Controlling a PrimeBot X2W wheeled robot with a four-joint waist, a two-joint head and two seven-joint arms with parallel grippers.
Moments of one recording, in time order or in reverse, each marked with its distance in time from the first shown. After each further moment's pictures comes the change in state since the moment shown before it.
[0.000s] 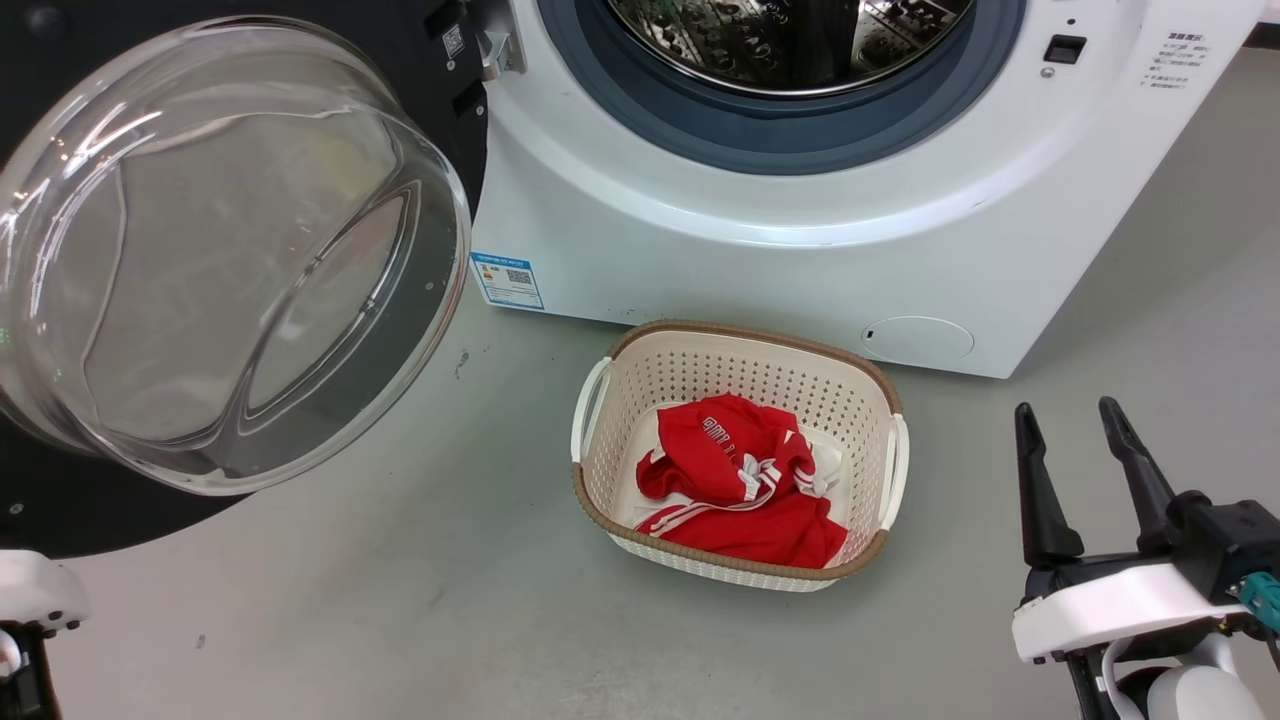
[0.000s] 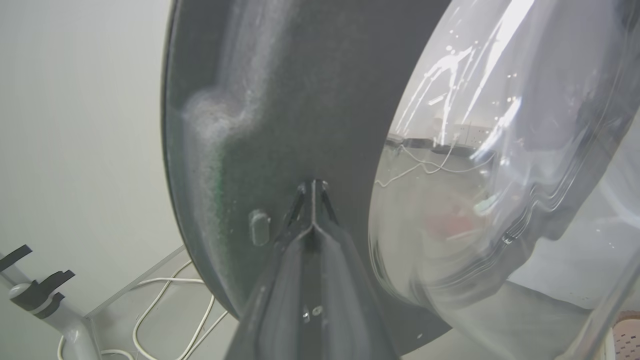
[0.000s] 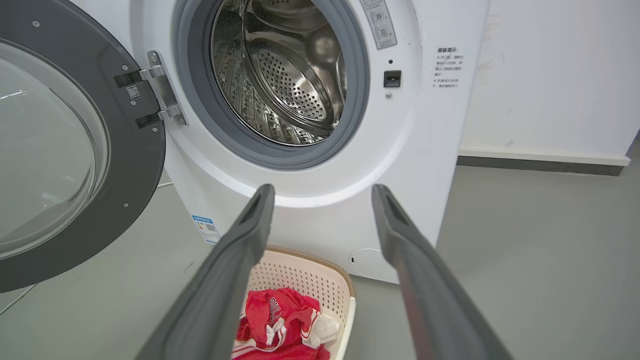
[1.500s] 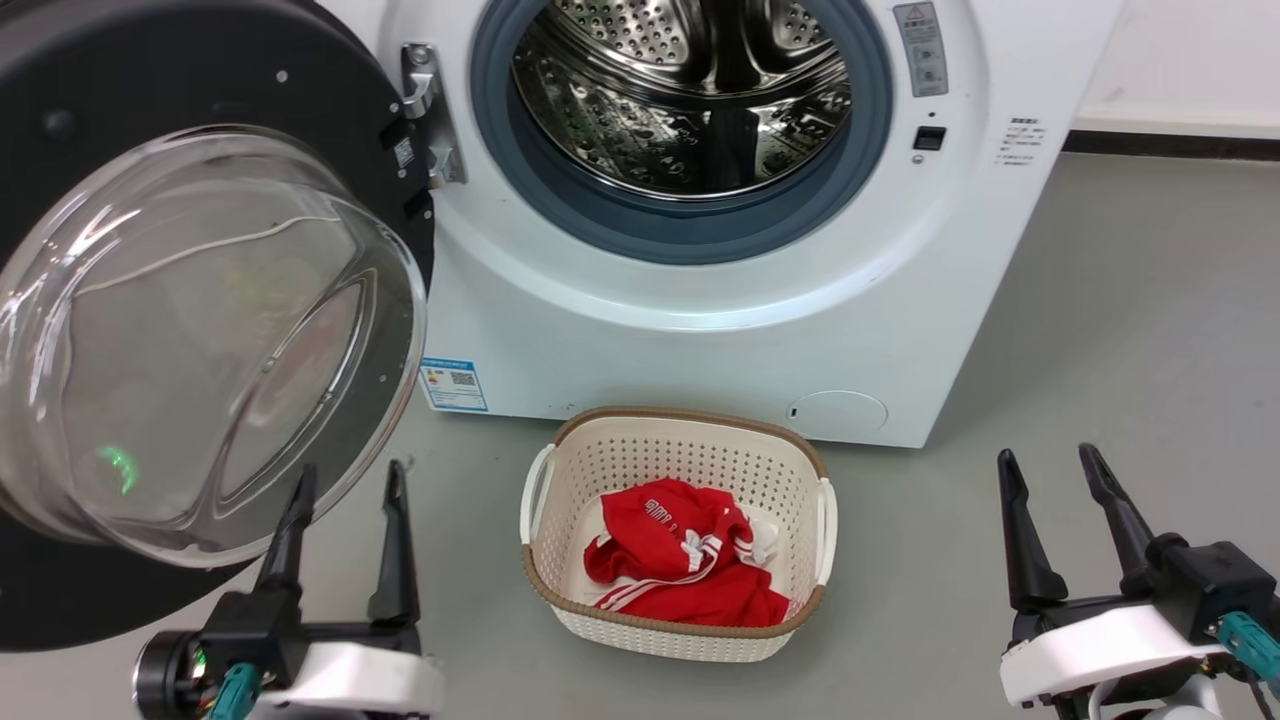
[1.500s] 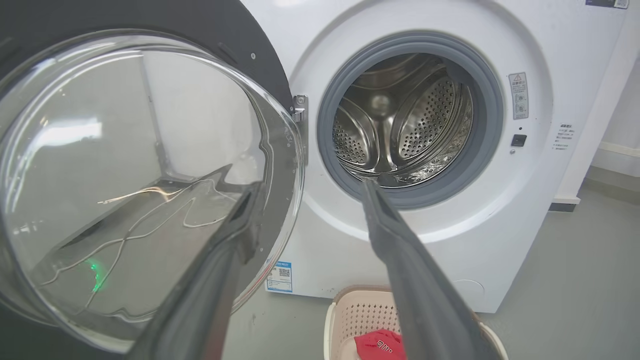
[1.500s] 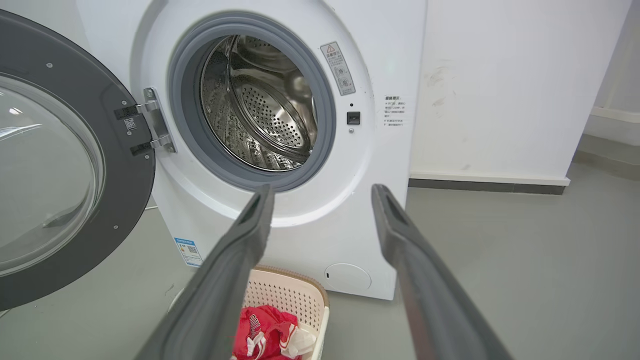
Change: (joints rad) left arm 0.245 -0.343 -0.296 -0.403 0.177 -0.079 0.000; right arm 0.059 0.000 0.019 0.016 0.004 0.000 -0.020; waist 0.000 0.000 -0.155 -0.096
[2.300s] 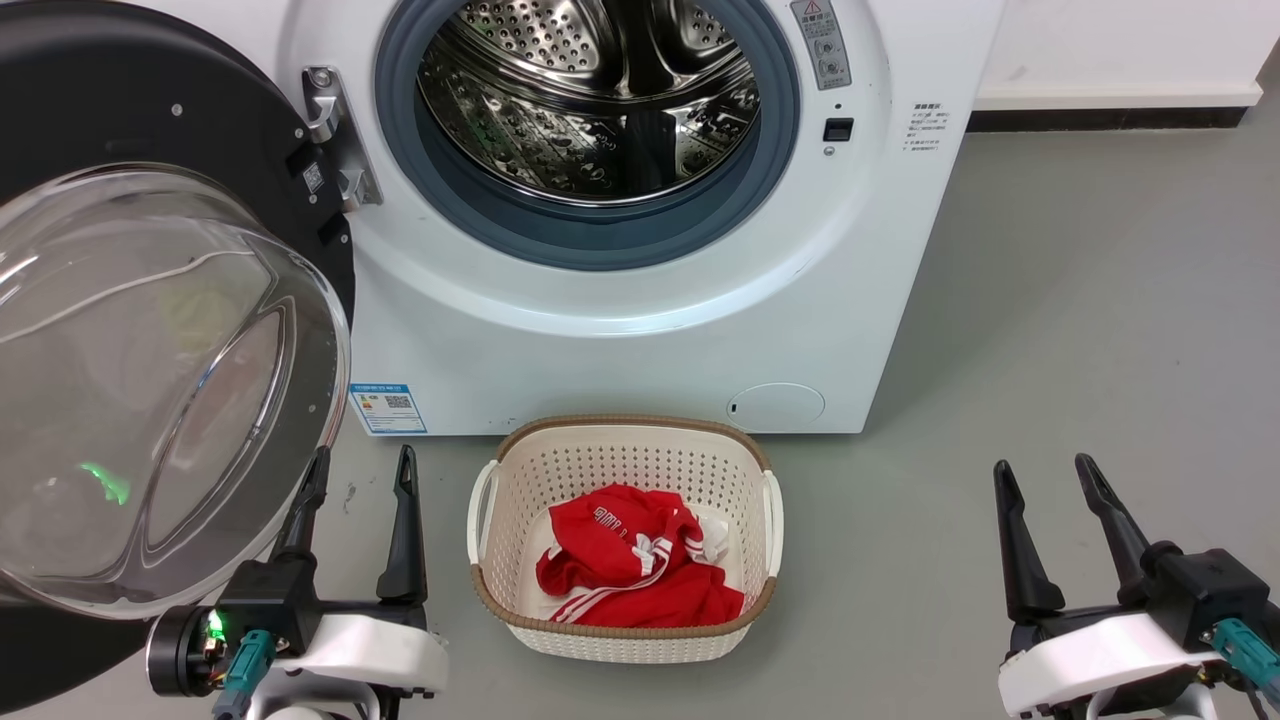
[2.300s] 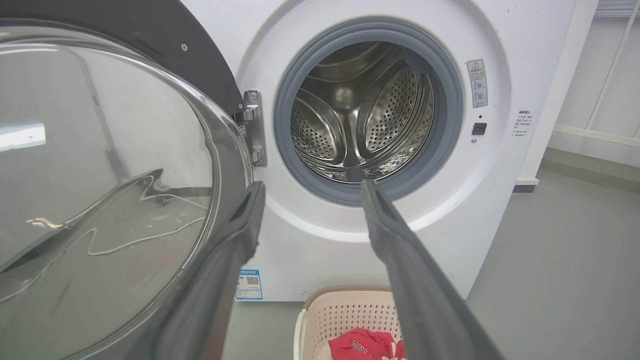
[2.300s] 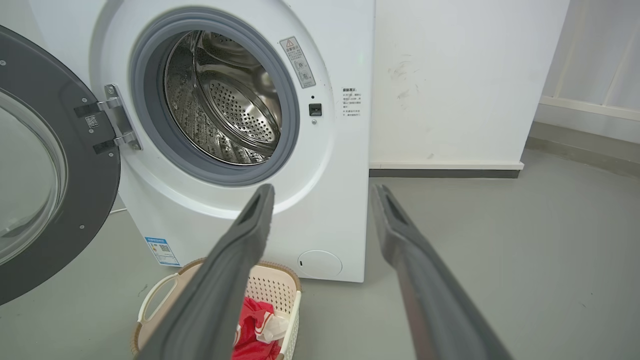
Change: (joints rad) left arm -0.074 0.000 -0.002 0.093 0.020 -0.017 0.000; right arm 0.017 0.000 0.002 -0.012 -0.007 0.000 0.015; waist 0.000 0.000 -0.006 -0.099
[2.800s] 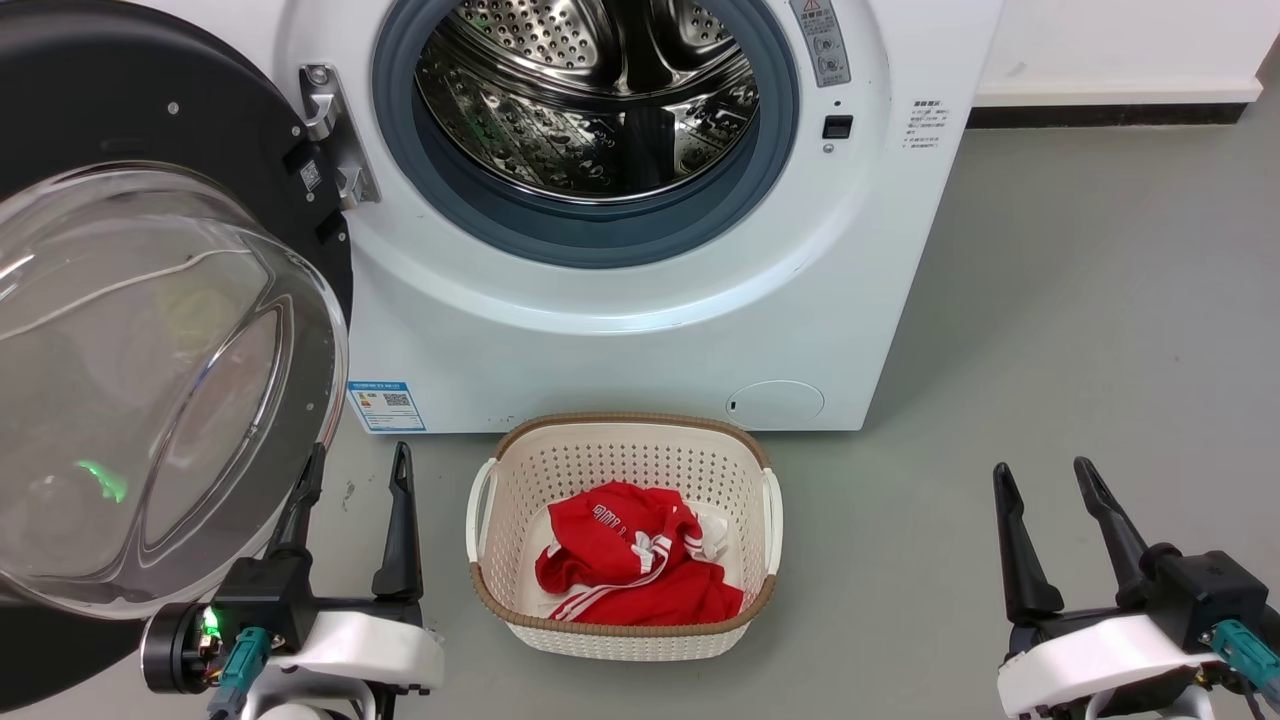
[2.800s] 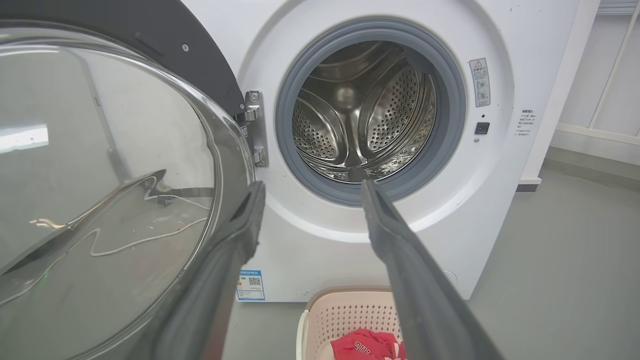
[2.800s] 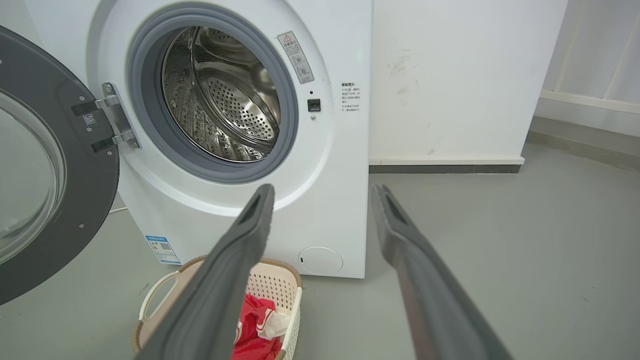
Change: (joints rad) left arm -0.005 0.000 0.010 0.002 0.007 -0.005 0.000; right arm -0.001 0.000 0.000 0.013 0.008 0.000 -0.006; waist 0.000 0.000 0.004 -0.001
